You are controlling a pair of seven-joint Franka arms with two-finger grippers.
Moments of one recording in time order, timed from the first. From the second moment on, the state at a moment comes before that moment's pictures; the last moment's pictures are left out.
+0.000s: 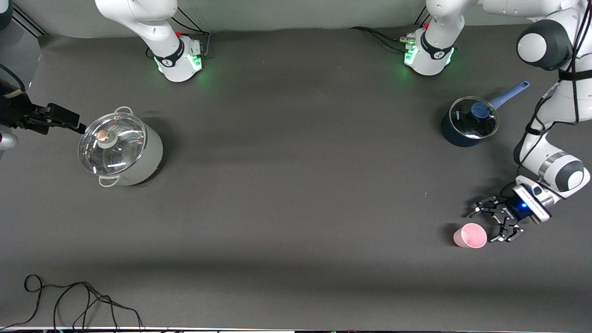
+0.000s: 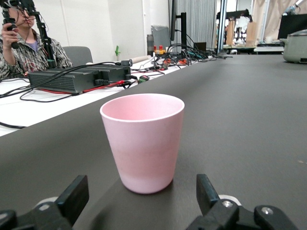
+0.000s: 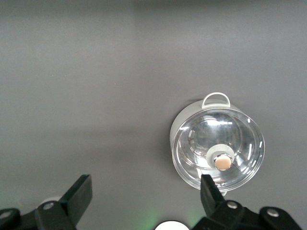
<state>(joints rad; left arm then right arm) 0.46 1.00 -0.03 -1.55 -1.50 1.82 2.57 -0.02 0.02 0.00 -1.52 0.05 1.45 0.04</state>
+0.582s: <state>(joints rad) 0.40 1.01 -0.06 -1.56 -1.60 1.92 2.58 -0.02 0.02 0.00 -1.52 0.05 1.45 0.04</state>
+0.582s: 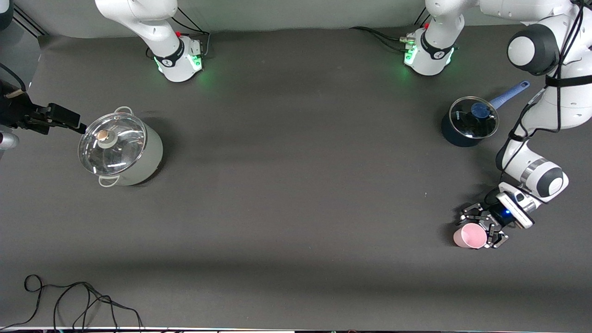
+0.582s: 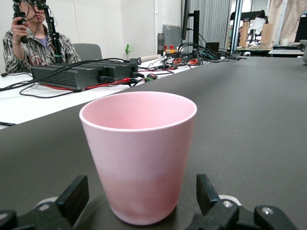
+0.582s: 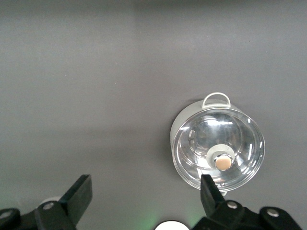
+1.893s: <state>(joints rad) 0.36 0.74 -0.29 -1.80 -1.72 2.24 2.58 -0.03 0.03 -0.01 -1.52 0.05 1.45 0.04</state>
